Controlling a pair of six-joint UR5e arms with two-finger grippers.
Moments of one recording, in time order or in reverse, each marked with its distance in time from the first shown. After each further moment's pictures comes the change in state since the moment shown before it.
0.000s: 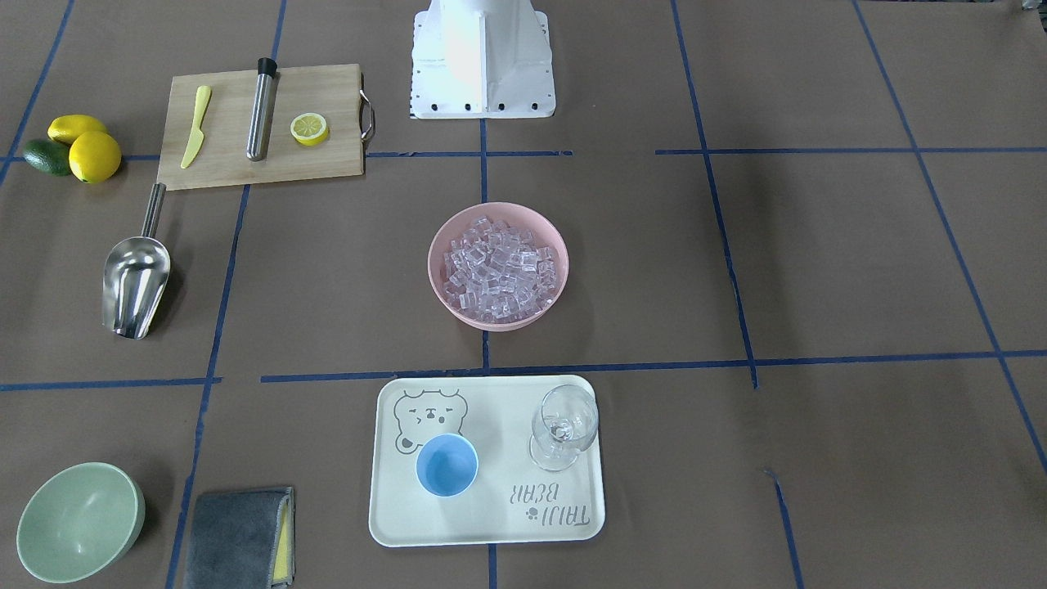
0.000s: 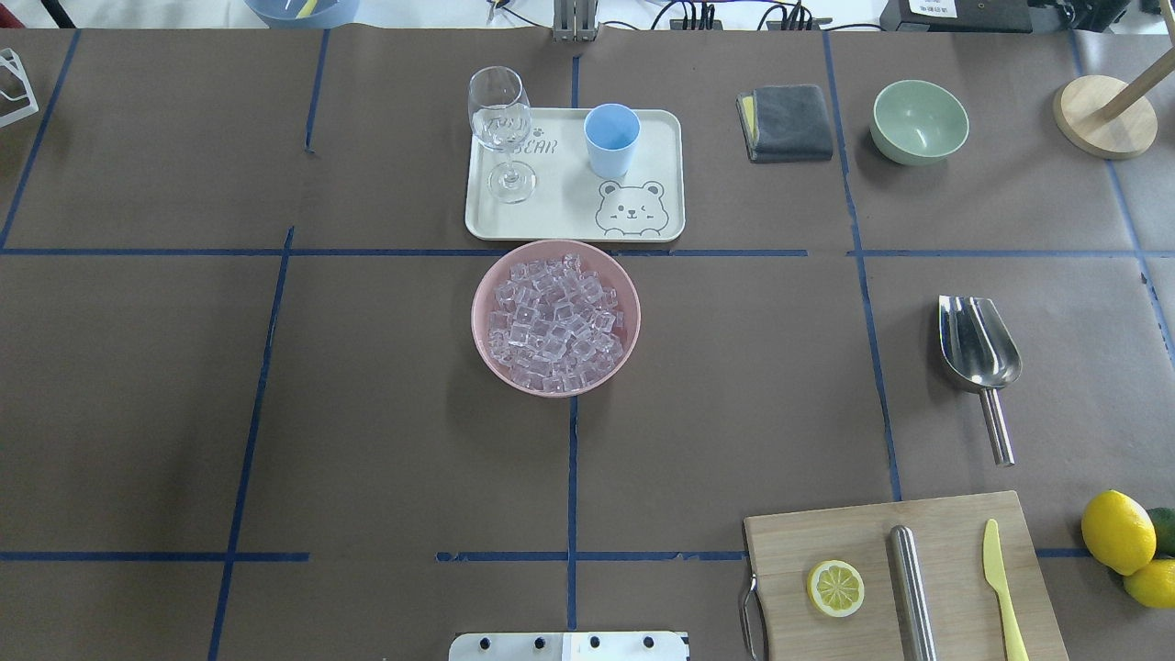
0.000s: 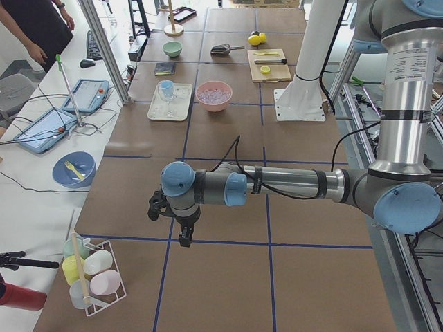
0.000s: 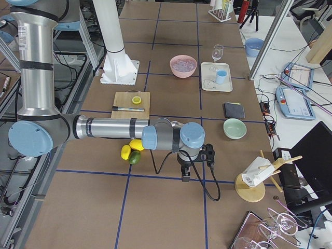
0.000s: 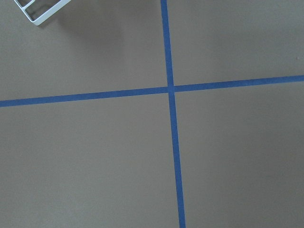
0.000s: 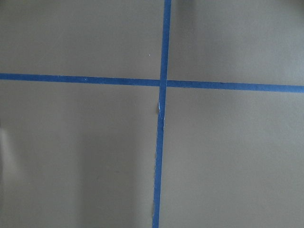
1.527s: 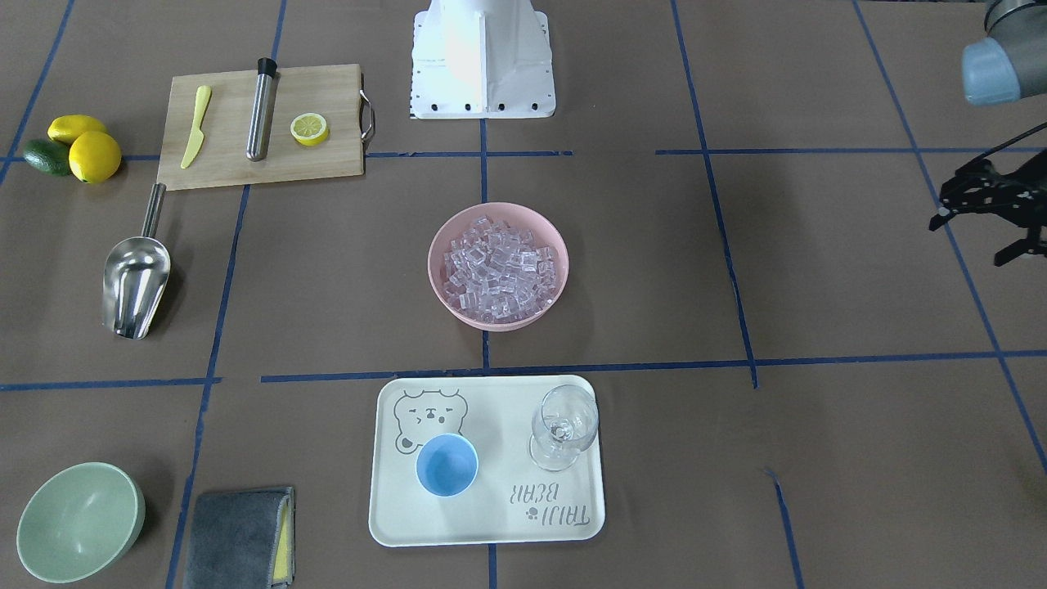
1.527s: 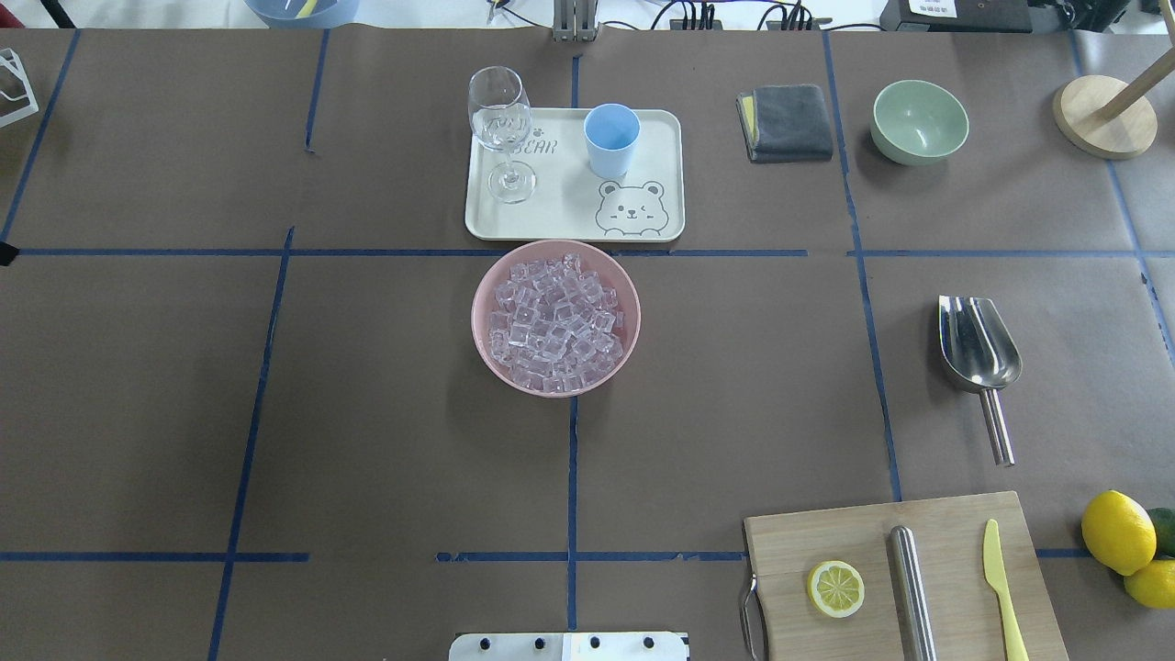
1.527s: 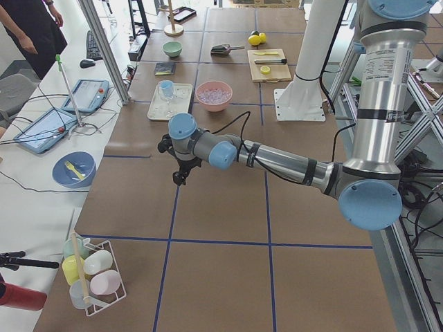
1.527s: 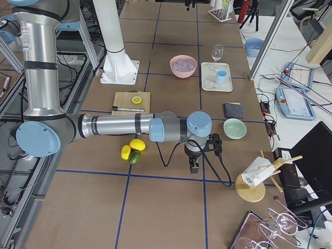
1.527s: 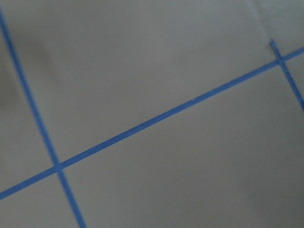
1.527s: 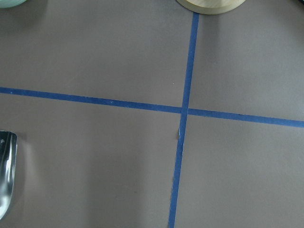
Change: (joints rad) left arm 0.335 -0.077 -0.180 -0.215 -0.048 0.004; right arm -0.021 0.050 0.021 0.001 -0.002 -0.001
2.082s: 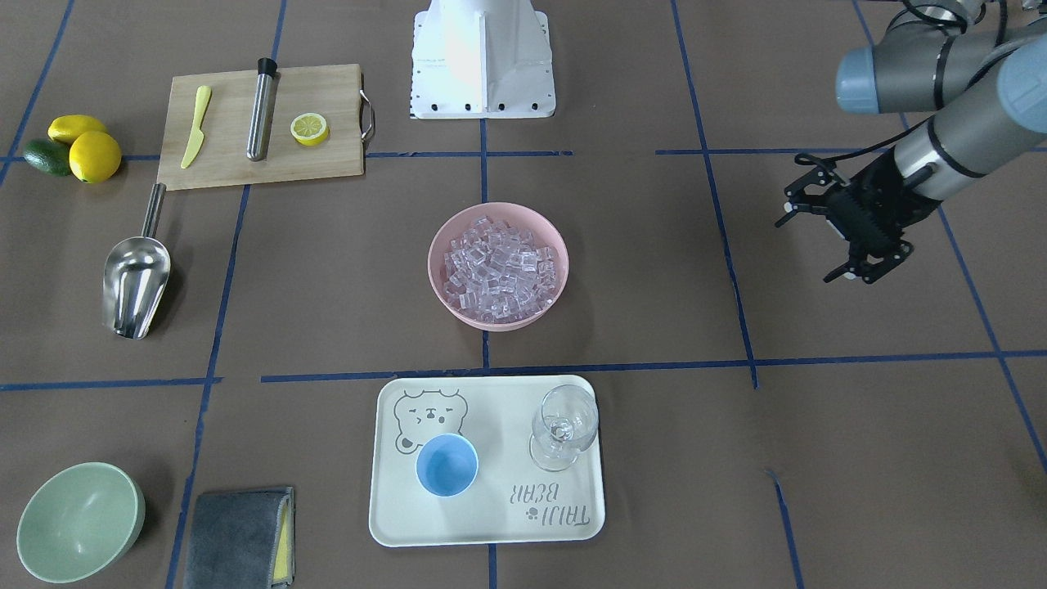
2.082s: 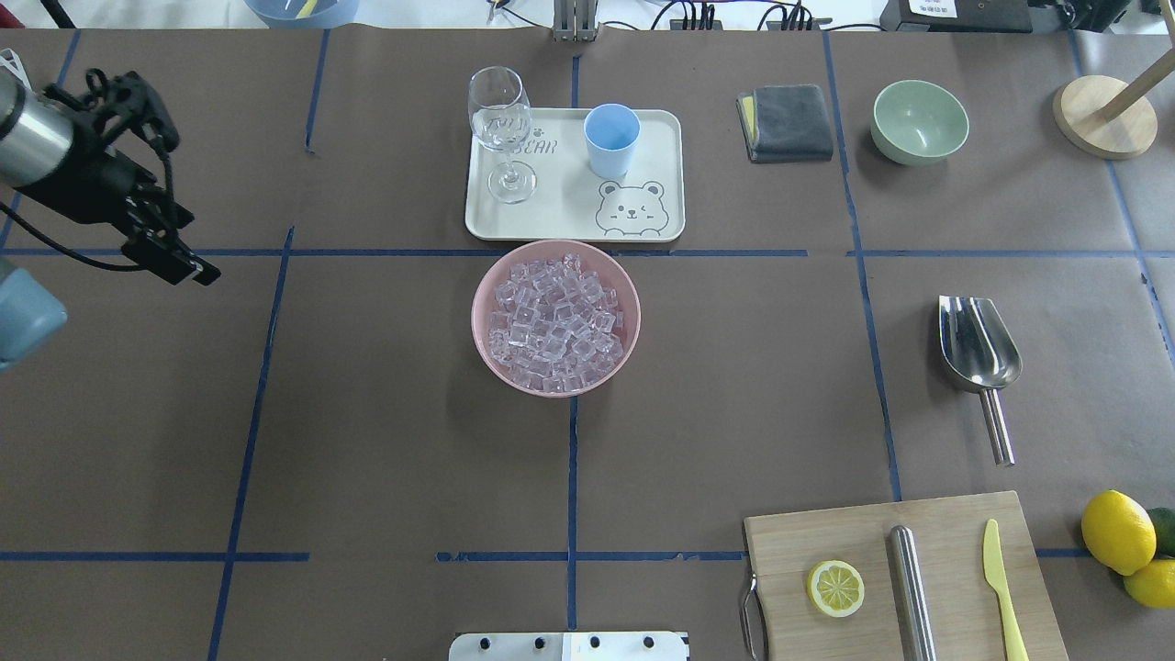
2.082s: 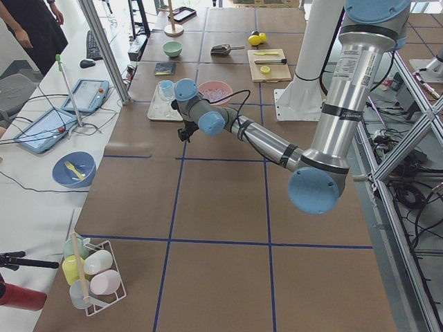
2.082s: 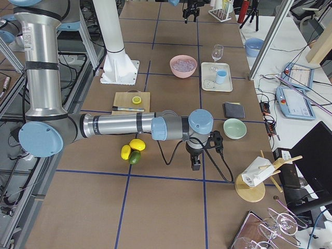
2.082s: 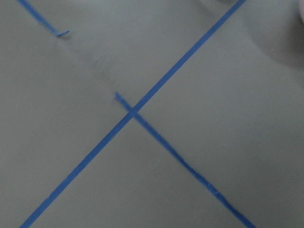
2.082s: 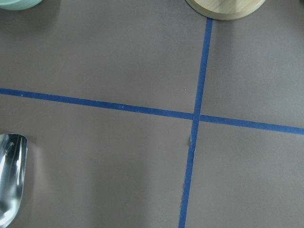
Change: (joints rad) left arm 0.234 -0.191 0.039 -0.124 0.012 0.028; right arm -0.042 0.011 0.006 0.035 0.005 0.053
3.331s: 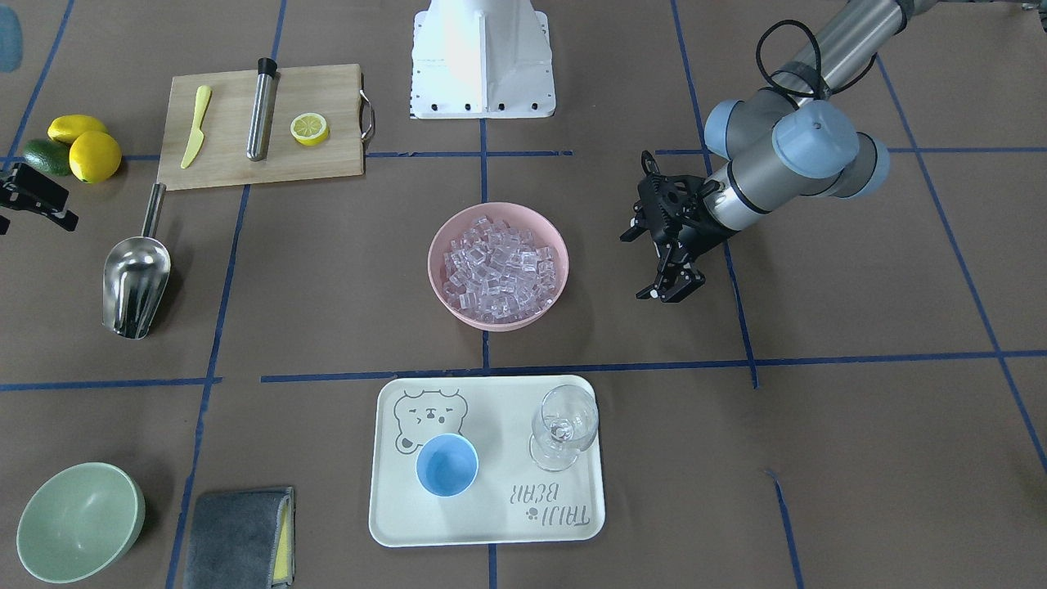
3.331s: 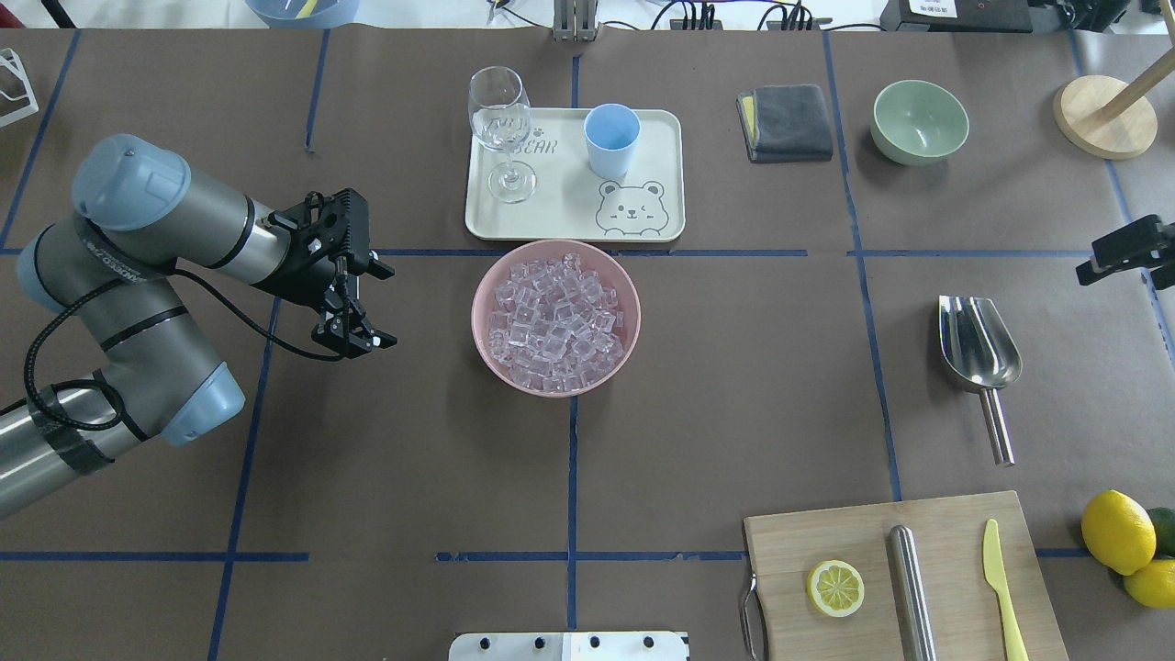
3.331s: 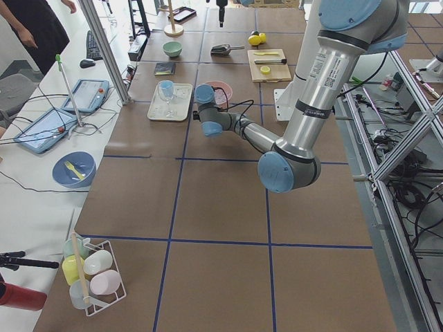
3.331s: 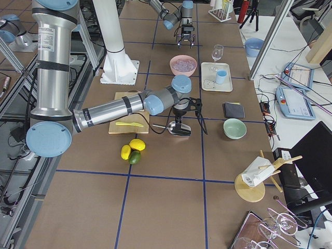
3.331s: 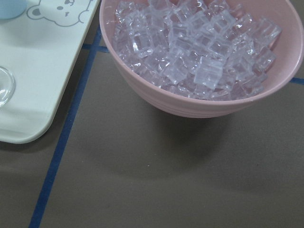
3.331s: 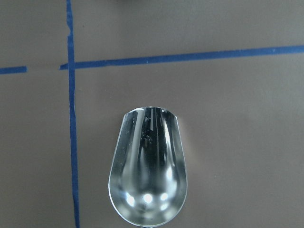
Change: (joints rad) left arm 0.248 -0.149 0.224 -0.498 0.155 0.017; right arm -0.418 -0.146 0.302 0.268 -0.082 0.765
